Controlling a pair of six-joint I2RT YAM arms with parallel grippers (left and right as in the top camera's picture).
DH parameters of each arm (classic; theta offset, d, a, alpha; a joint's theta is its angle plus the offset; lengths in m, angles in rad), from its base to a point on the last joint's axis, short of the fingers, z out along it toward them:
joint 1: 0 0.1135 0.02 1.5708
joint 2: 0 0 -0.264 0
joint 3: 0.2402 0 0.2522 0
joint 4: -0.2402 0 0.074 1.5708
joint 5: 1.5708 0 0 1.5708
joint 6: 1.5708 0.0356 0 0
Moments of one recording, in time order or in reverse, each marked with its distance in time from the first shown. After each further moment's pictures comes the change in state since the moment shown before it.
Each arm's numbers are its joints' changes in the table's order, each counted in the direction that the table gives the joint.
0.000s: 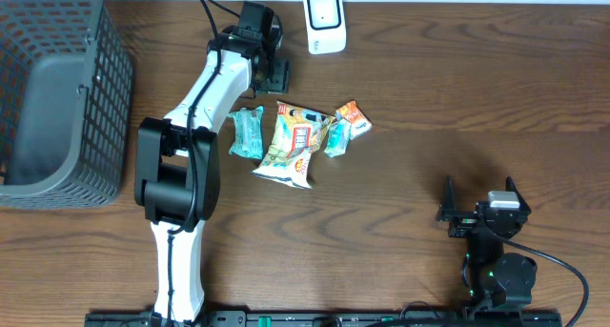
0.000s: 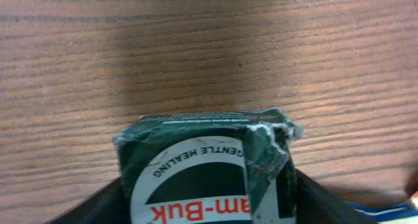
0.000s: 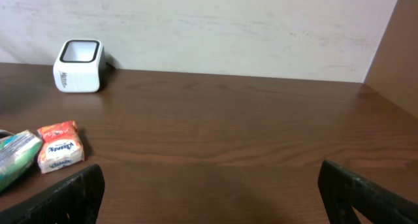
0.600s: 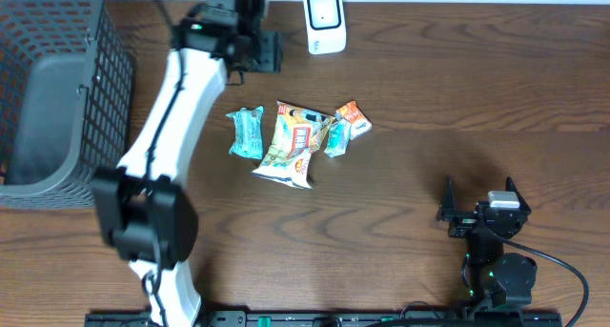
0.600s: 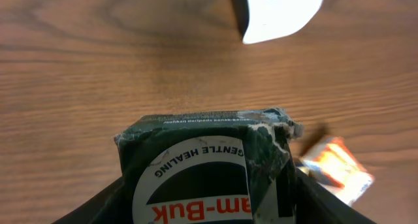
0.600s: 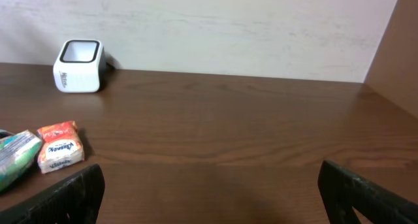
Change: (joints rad) left arm 0.007 0.237 0.011 -0.111 0.047 -0.056; right arm 0.000 0.000 0.000 0.000 0.000 0.000
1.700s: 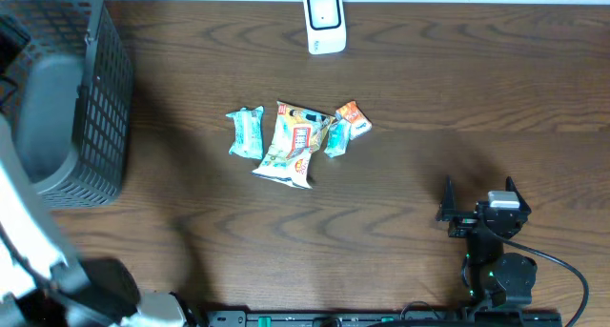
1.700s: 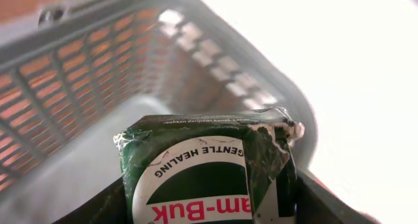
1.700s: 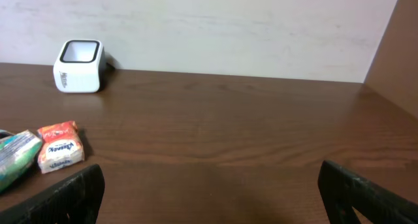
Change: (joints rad) left arm 0.811 0.375 0.021 0.048 0.066 -0.216; right arm 0.000 0.000 0.000 0.000 0.000 0.000
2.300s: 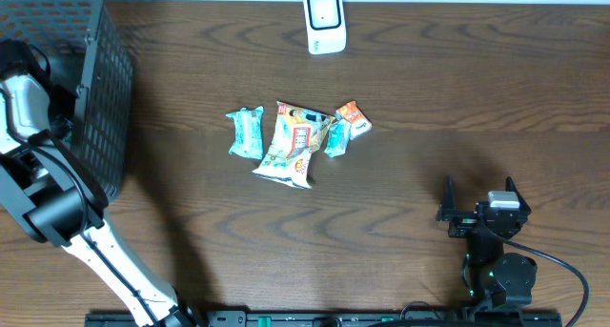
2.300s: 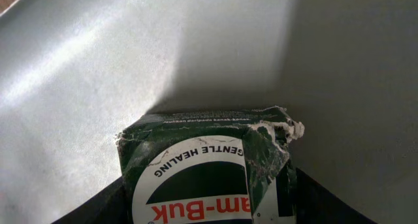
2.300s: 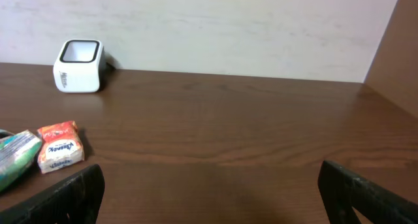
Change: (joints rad) left arm 0.001 -0.651 0.012 -0.083 -0.314 0.000; right arm 0.000 0.000 0.000 0.000 0.000 0.000
